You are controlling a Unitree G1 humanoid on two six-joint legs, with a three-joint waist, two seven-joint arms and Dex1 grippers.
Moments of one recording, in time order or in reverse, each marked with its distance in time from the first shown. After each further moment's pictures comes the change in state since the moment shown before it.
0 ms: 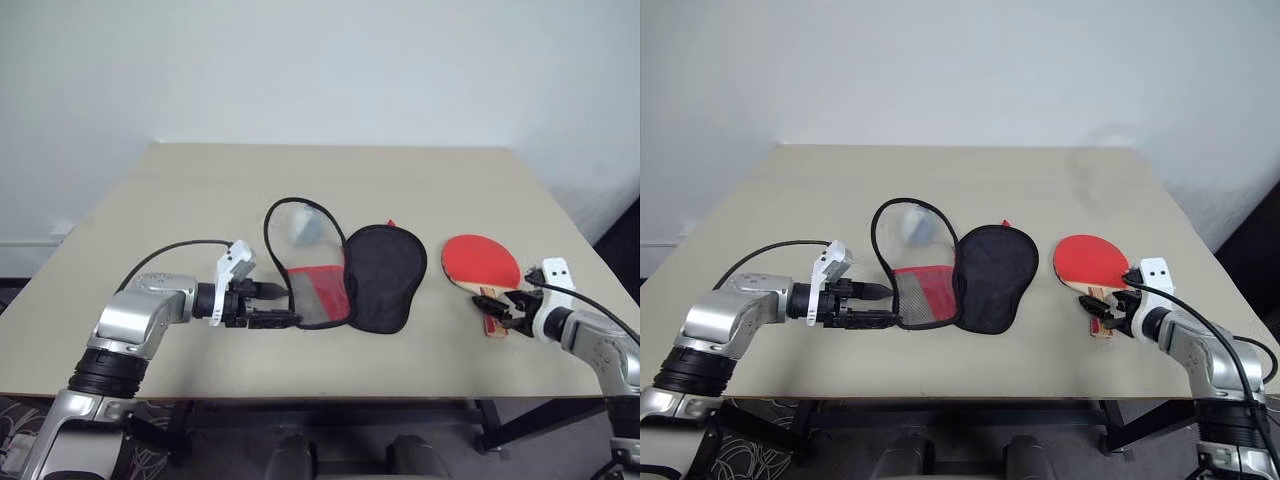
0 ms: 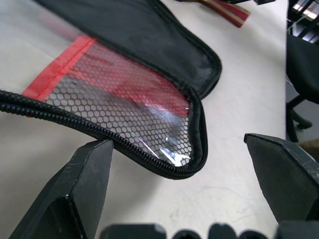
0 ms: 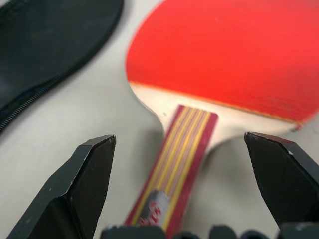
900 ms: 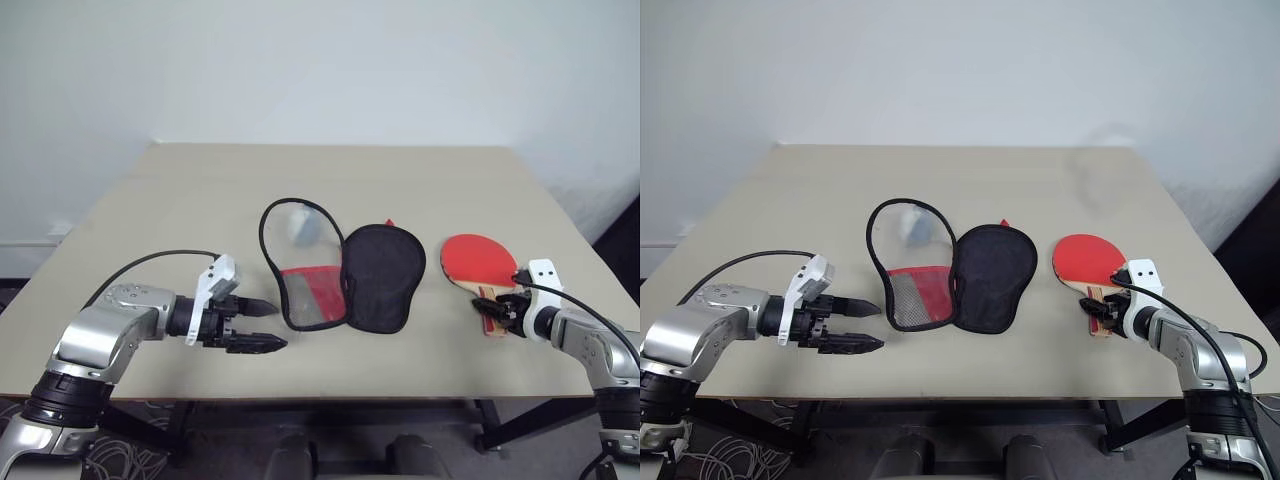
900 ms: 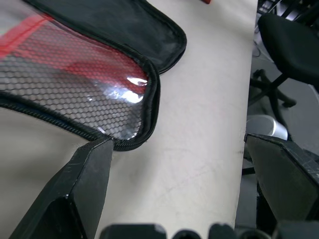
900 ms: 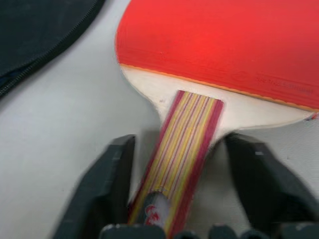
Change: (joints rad) left arm 0.130 0.129 0.046 -0.147 -0.073 -0.013 -0.053; right arm -0.064 0.019 0.062 0.041 -0.047 0.033 -0.003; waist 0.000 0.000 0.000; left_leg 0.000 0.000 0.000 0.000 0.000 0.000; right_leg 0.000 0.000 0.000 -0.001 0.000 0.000
